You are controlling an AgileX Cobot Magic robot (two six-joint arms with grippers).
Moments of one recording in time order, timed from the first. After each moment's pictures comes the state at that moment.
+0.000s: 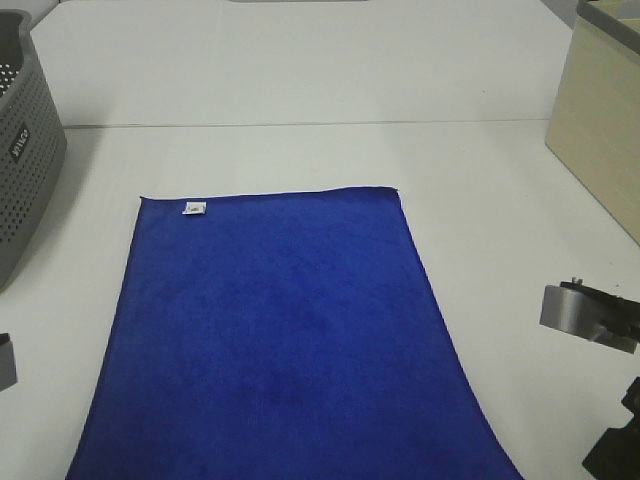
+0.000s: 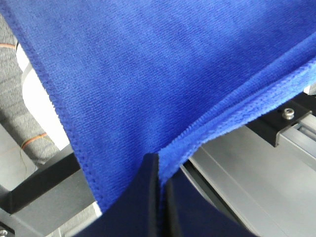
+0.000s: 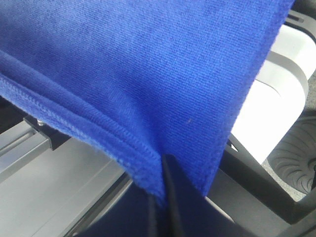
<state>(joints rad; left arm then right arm) -0.55 1.13 -0.50 -0.58 1.14 -0.06 0.27 1.24 -0.50 0.63 1.21 -0.26</state>
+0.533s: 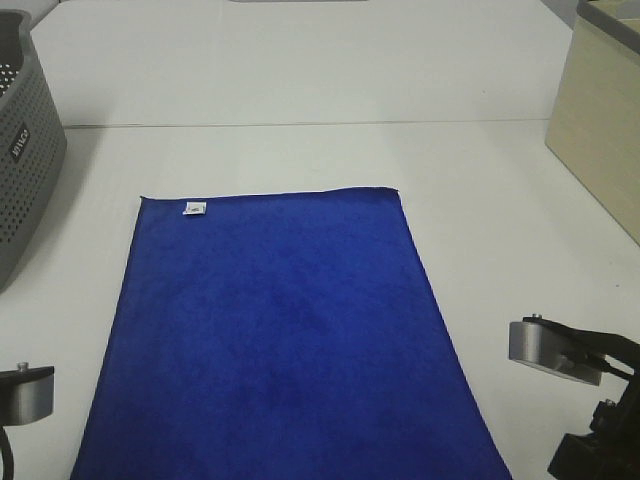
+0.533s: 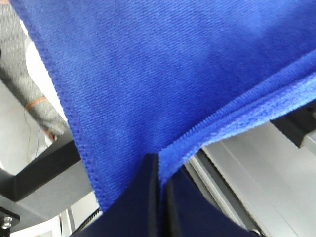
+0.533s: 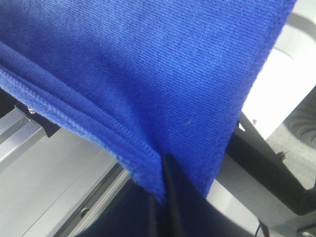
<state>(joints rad) -0.55 1.33 -0.50 -0.58 1.14 -0.03 0.27 1.47 -0.50 0.64 1.21 -0.33</state>
